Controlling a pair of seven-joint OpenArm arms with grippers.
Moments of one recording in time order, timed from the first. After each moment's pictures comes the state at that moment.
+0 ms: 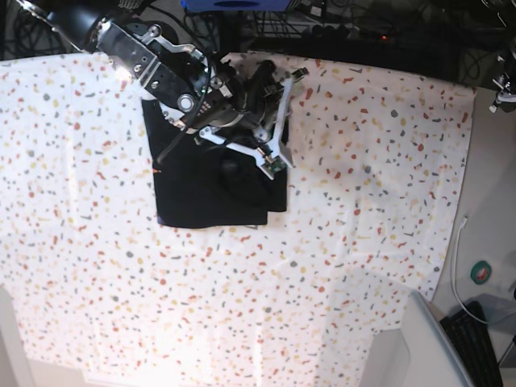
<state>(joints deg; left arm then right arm) 24.4 -13.7 -55.8 91.6 -37.6 -10.8 46.7 1.1 9.1 -50.1 102.4 21.7 -14.6 -64.5</state>
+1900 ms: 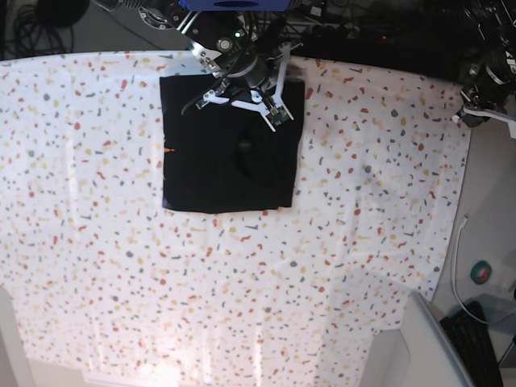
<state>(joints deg) 23.8 -13.9 -42.5 92.6 -37.4 -10.4 46.7 -8.5 6.2 -53.8 88.7 3.5 -18.4 -46.9</state>
